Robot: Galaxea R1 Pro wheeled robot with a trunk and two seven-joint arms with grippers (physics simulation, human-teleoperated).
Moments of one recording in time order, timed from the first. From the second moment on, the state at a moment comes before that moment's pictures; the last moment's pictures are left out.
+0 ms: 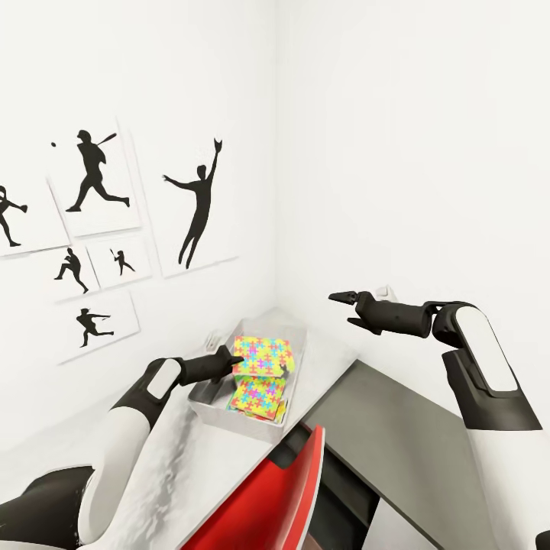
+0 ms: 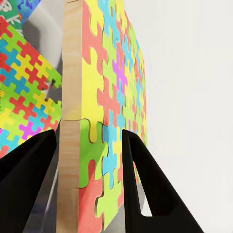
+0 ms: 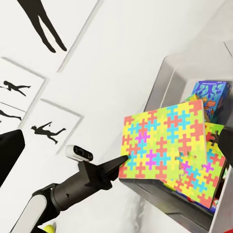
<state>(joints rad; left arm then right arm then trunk) -0.92 -0.01 0.13 -0.47 0.68 0.78 -0.38 -0.80 -0.21 0.04 -1.47 -1.63 1.04 -0.58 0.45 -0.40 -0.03</state>
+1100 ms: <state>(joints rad) -0.92 0.02 0.14 -0.46 0.69 0.78 -0.39 -0.80 -0.20 0.05 -1.47 -1.63 1.04 -0.58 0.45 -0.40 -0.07</state>
